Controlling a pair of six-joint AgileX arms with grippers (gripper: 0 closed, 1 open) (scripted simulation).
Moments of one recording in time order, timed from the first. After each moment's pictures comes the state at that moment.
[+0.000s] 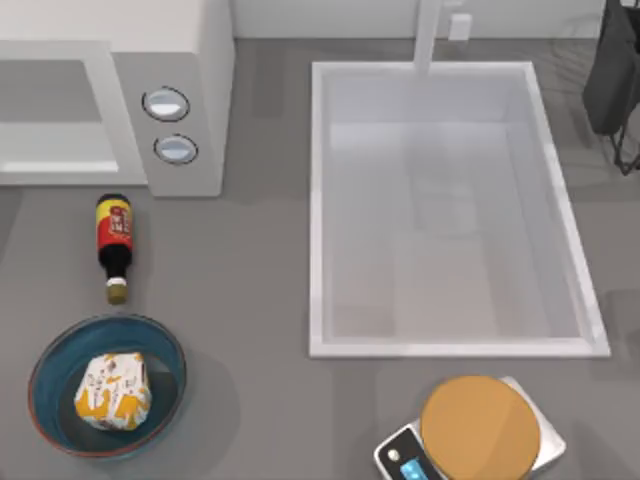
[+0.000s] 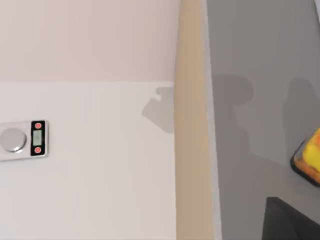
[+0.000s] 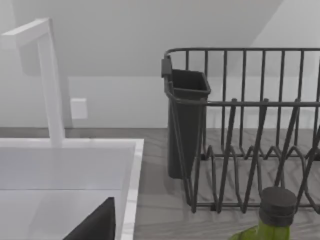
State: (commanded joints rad) left arm 1.05 1.79 1.34 -0.69 0.67 0.93; right arm 0.00 0.00 0.00 0.00 0.00 0.00
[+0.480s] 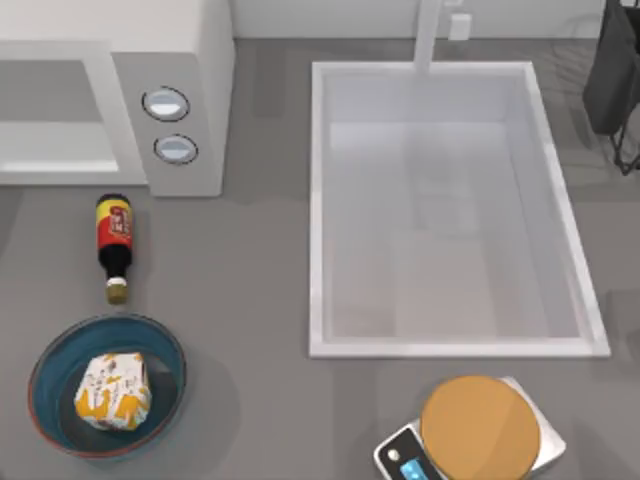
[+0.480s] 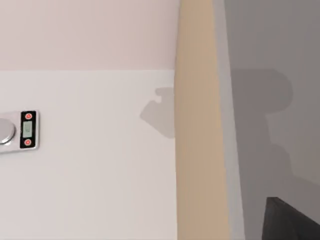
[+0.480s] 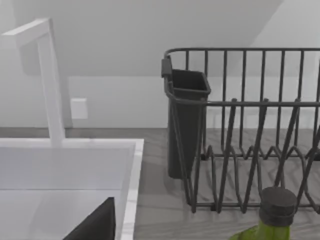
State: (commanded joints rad) left arm 1.05 1.88 1.13 -0.39 0.68 0.93; right arm 0.00 0.00 0.00 0.00 0.00 0.00
